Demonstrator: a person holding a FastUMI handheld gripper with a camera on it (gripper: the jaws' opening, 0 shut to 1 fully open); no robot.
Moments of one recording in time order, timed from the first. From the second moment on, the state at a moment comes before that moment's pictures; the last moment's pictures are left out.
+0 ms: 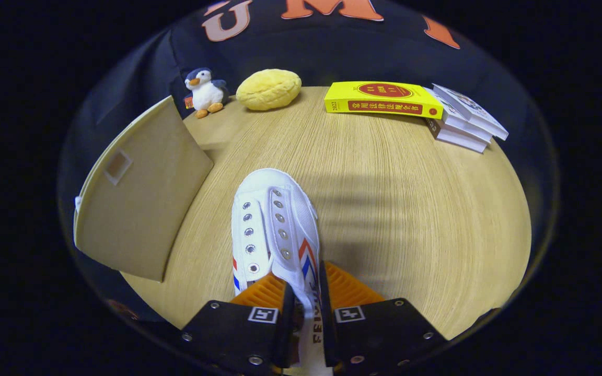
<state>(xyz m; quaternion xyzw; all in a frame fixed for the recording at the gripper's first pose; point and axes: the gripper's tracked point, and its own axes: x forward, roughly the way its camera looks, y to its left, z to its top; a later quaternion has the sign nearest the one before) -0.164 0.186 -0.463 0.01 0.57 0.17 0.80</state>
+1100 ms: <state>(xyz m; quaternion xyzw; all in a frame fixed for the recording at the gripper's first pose) -0.117 0.262 -0.341 0.11 0.49 0.21 0.84</state>
